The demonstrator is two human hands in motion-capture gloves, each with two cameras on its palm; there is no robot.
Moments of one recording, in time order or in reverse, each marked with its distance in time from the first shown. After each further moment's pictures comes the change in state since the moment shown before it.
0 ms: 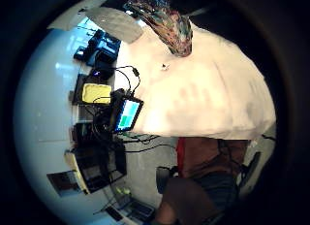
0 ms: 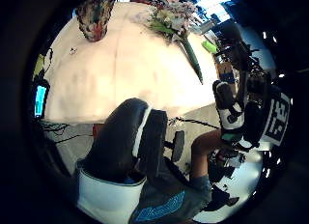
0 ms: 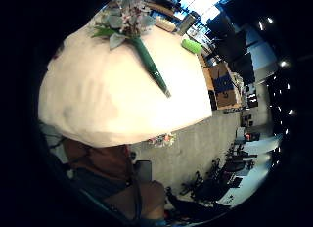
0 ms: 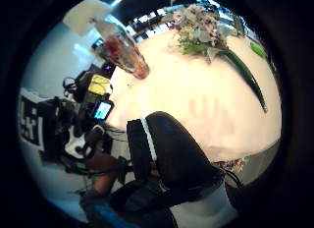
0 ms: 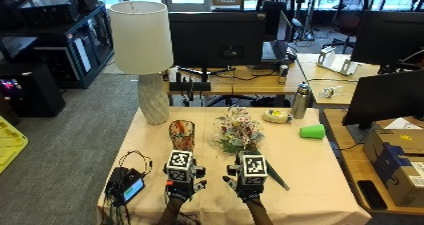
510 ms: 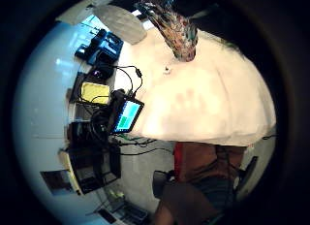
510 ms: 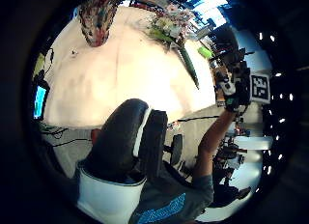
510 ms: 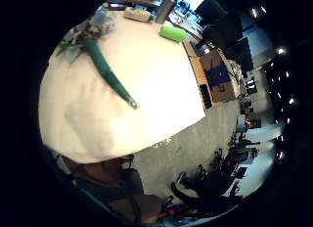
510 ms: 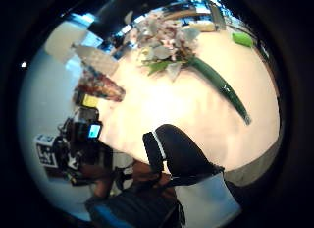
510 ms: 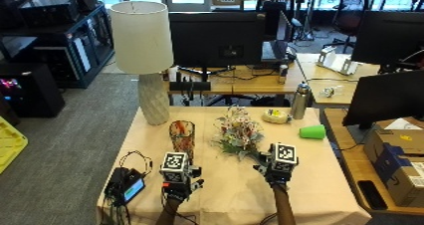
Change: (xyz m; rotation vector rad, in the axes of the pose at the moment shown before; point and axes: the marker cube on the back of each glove) left arm -0.011 0.004 0.013 -0.013 0.079 -0.015; right arm 0.132 -0.051 0.023 -0.061 0.026 0.178
